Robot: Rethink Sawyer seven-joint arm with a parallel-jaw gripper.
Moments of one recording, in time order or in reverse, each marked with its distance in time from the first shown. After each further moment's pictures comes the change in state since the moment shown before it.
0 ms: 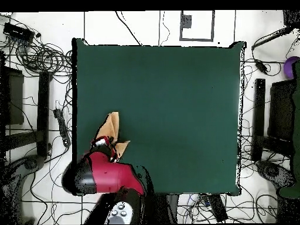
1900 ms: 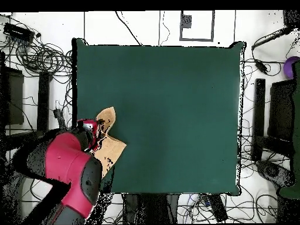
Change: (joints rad) arm 0.416 0.279 -0.599 -0.372 0.466 0.484 0.368
